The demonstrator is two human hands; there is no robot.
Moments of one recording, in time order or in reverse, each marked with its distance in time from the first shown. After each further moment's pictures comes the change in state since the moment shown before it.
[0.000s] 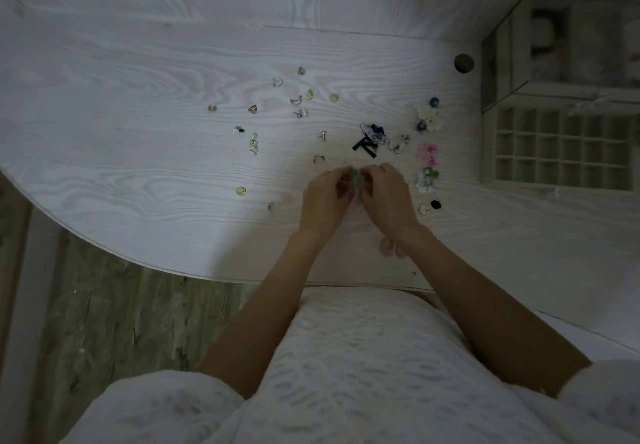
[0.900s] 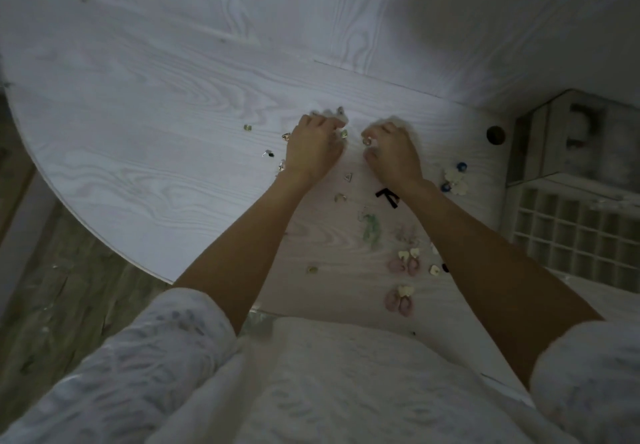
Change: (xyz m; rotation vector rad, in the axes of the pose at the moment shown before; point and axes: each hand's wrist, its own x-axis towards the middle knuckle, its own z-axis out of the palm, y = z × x) left_hand 0.127 -0.019 -0.073 0.403 0.218 0.137; right_hand 0.140 -0.038 -0.017 -0.194 -0.020 -0.263
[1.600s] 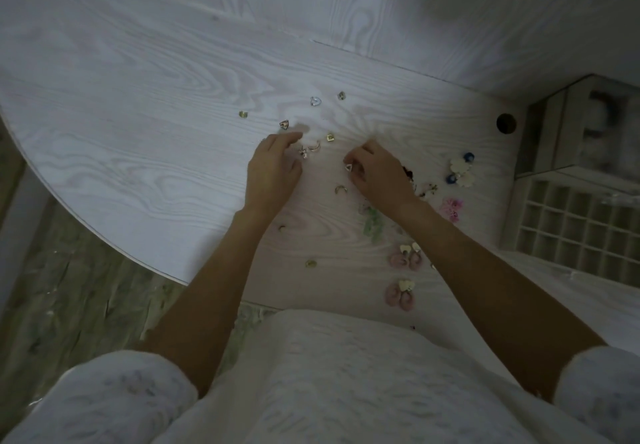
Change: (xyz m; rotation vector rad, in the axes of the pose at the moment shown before) left_hand -0.067 -0.032 -0.021 -0.180 0.078 -0.194; right_hand -0.038 -0.009 0.019 0.110 -0.051 -0.201
